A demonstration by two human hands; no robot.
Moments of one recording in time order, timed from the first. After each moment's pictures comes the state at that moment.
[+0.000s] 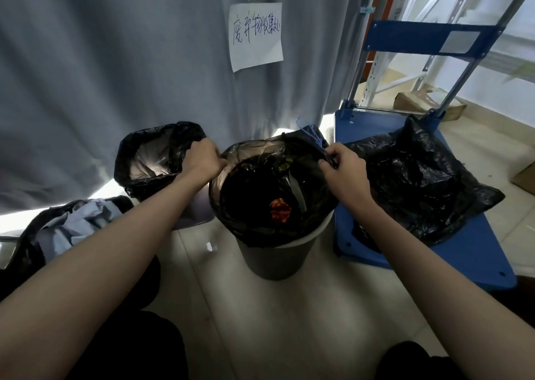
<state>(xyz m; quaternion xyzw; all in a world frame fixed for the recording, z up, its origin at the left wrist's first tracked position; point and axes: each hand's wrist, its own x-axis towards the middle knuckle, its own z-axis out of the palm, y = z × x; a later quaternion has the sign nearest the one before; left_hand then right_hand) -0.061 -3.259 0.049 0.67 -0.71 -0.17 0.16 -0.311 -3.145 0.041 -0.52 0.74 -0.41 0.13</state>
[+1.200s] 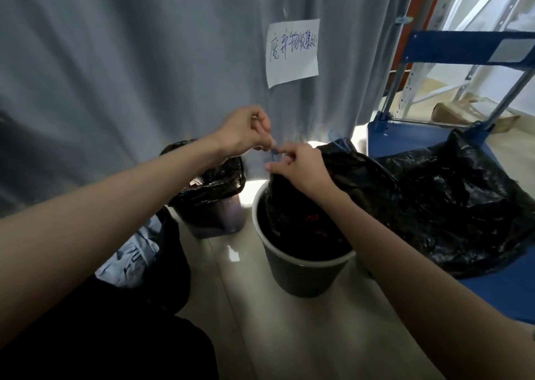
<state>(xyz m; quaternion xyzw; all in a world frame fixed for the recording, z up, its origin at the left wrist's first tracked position) -0.061 -3.265 0.133 0.48 -0.74 -0.37 0.29 -0.205 -3.209 0.077 -0.63 0.63 -0.38 0.25</state>
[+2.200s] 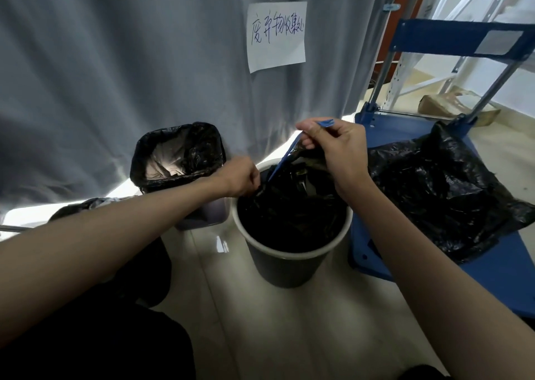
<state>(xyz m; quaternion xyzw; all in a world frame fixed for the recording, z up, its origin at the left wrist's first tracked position) -0.080 -3.252 0.046 0.51 -0.84 -0.18 0.01 -0.270 -3.187 0.083 -0.48 0.48 -0.65 0.34</state>
